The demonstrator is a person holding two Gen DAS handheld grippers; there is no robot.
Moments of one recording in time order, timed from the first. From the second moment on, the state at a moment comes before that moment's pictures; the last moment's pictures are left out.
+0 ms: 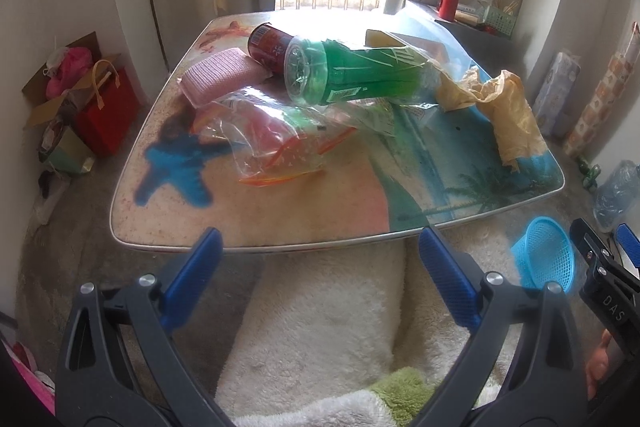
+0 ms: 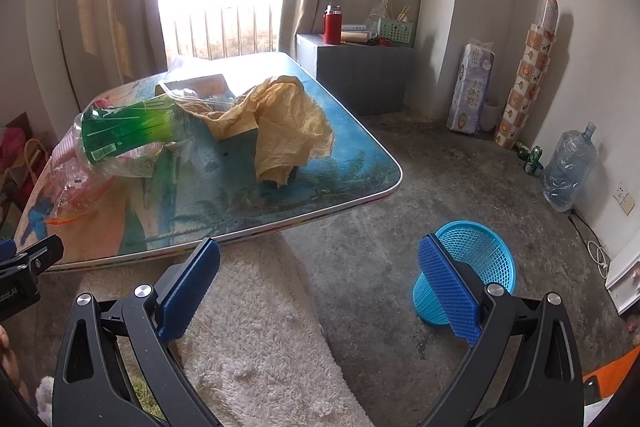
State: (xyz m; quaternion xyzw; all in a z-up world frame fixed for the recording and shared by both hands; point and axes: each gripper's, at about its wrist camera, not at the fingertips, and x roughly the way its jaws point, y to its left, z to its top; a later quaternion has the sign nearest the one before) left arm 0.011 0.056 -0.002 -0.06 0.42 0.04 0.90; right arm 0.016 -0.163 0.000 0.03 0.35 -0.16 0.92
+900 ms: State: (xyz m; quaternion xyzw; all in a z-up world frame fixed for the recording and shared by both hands) left arm 0.091 0.203 0.046 -0.14 0.31 0.00 0.94; right arm 0.106 -0.083 0.018 0.00 0.33 -0.04 0.94
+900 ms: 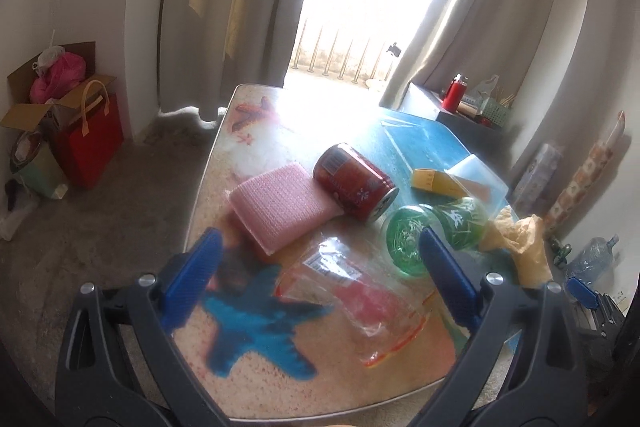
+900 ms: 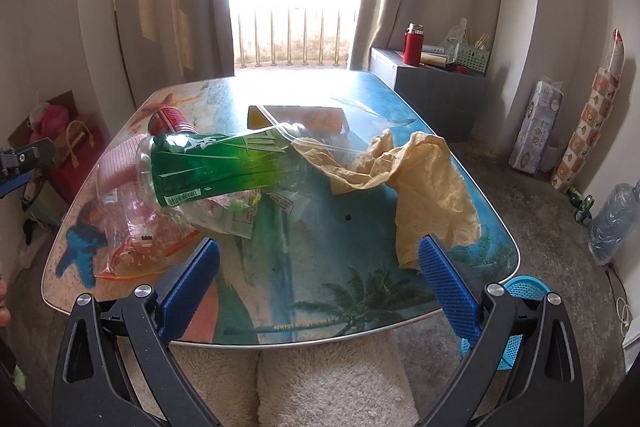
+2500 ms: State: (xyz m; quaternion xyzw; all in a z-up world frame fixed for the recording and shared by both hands) left arm 0.270 0.178 -0.021 0.23 0.52 -0.14 0.81; right arm 0.148 -0.140 -0.022 0.17 0.39 0.06 0.90
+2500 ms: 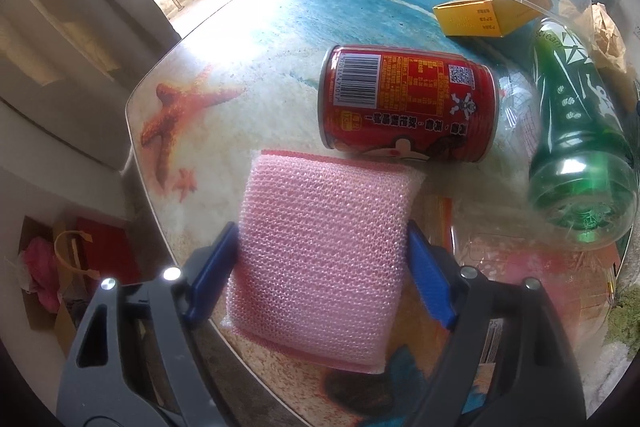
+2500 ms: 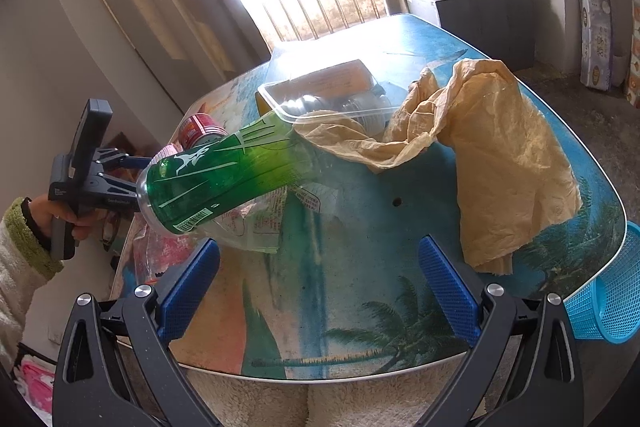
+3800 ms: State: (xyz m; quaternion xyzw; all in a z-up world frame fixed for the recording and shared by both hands) left arm 0.130 0.199 0.013 -0.15 0.39 -0.03 0.91; right arm 0.264 -0.123 -0.079 0.55 0.46 0.08 0.69
